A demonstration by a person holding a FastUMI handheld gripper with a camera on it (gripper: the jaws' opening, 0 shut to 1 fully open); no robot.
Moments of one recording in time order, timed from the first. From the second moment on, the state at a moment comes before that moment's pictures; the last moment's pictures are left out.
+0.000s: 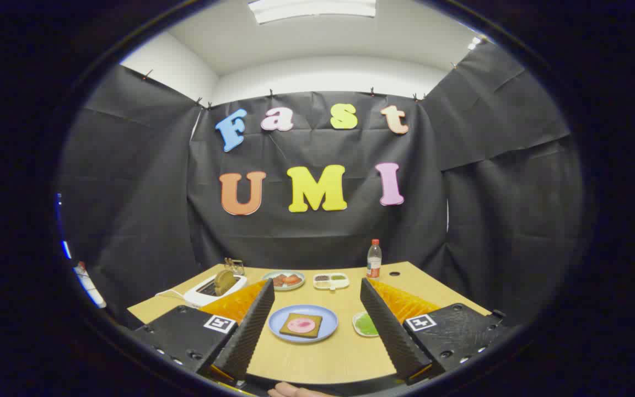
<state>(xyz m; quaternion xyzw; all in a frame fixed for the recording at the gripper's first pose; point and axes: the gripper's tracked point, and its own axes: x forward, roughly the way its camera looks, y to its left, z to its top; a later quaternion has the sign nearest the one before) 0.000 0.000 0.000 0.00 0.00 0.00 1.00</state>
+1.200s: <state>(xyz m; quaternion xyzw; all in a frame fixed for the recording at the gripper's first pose) 0.146 -0.119 -0.120 -0.01 0.18 -0.09 0.98</state>
